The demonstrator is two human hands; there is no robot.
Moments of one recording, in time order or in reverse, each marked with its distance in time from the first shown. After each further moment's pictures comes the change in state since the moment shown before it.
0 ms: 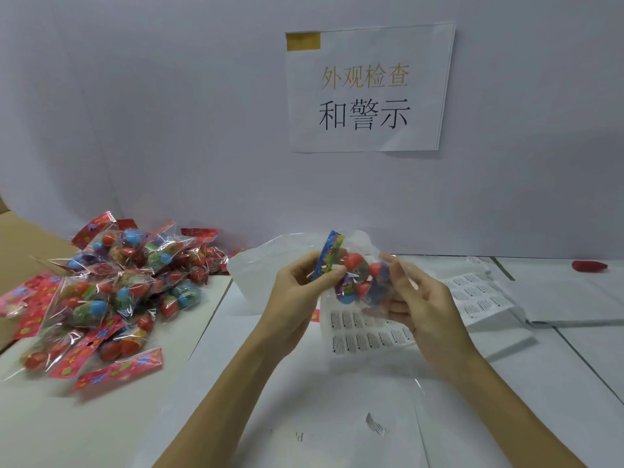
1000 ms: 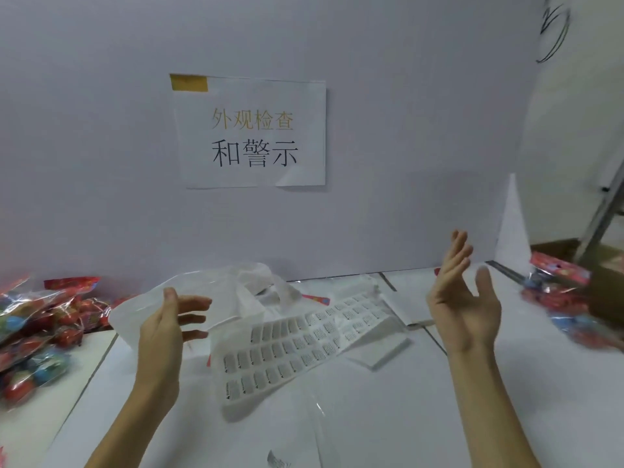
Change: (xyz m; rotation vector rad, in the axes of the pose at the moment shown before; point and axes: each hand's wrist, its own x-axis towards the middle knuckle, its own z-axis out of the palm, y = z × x) left_hand 0.014 -0.016 -0.023 0.308 0.367 0.149; right_hand -0.030 -0.078 -0.157 1.477 -0.103 -0.228
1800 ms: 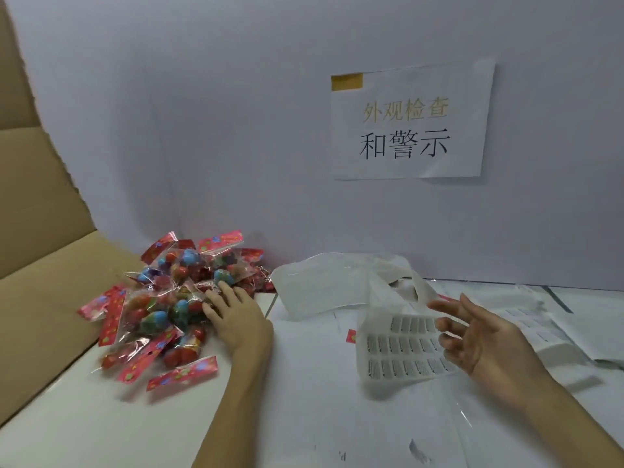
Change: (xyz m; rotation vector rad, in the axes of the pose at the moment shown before) left_hand 0.036 -0.035 -0.103 1.692 0.394 -0.213; right_hand 0.017 0.124 -0.077 -1.076 0.342 0.578
